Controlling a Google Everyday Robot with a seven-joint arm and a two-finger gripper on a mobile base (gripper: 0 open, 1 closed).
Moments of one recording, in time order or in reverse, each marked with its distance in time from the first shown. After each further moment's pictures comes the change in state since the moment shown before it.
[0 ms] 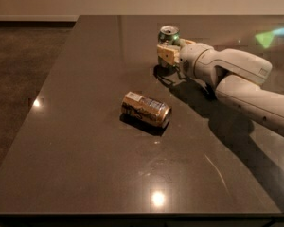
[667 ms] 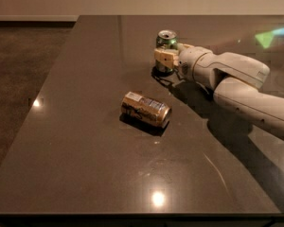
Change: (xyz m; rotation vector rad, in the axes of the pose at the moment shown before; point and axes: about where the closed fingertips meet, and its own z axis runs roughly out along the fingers) arm -0.011 0.000 0.001 -0.010 -0.016 0.033
